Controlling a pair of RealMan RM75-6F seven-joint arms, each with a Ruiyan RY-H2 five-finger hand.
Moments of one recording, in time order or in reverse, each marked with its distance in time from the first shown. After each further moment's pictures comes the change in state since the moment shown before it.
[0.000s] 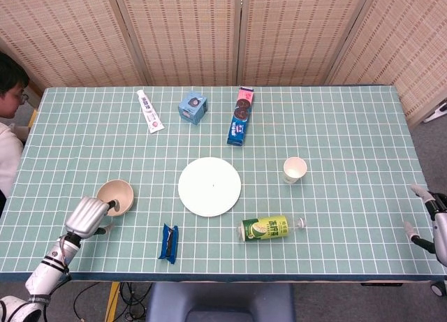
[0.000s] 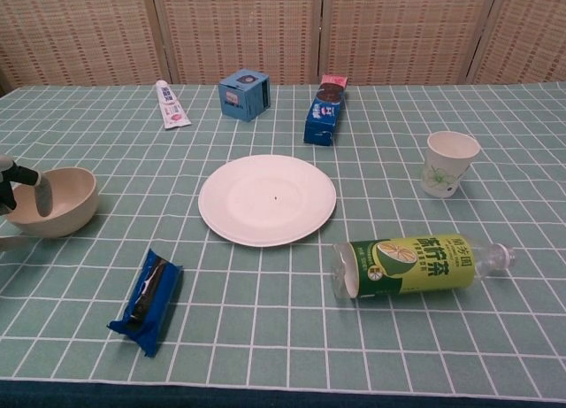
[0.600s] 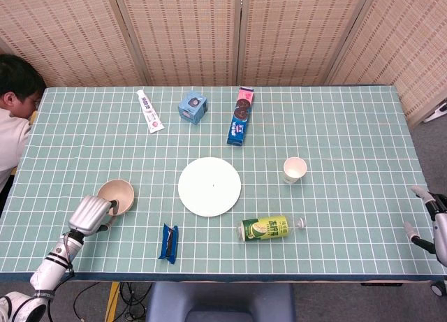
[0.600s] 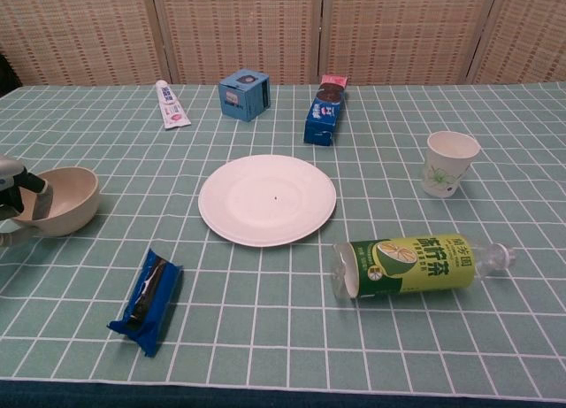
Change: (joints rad) left arm -0.024 -0.035 0.005 0.048 -0.030 -0.016 0.002; right arm 0.000 -0.004 0.000 0.009 0.009 -0.014 0.011
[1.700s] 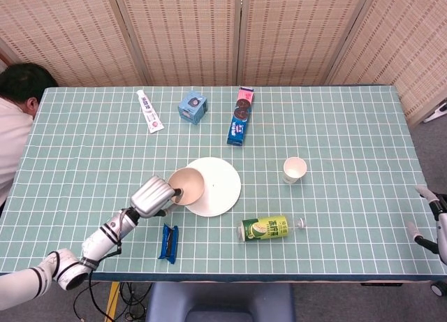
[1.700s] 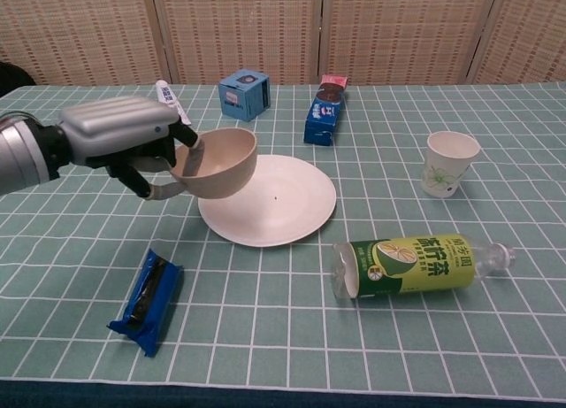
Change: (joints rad) left arm -0.312 -0.094 -0.087 -0.057 0.128 -0.114 -0.087; right arm -0.008 0.011 0.003 -0.004 0.012 0.005 -0.009
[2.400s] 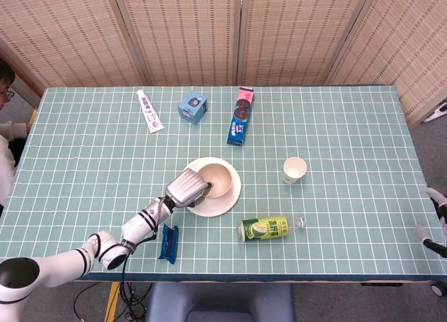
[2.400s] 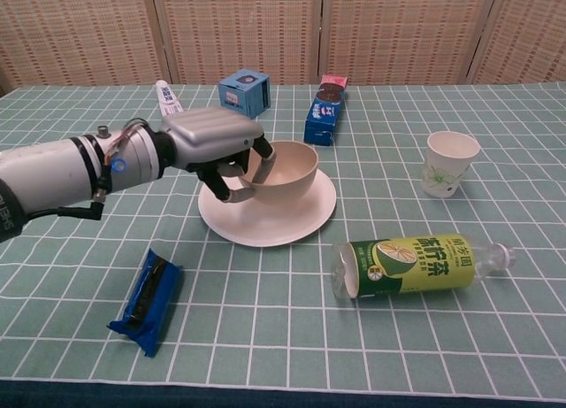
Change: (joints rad) left arm -0.181 -0.208 -0.055 0.210 -0.111 -0.155 0.092; right arm -0.021 0.002 0.000 0.023 0.021 0.007 0.032
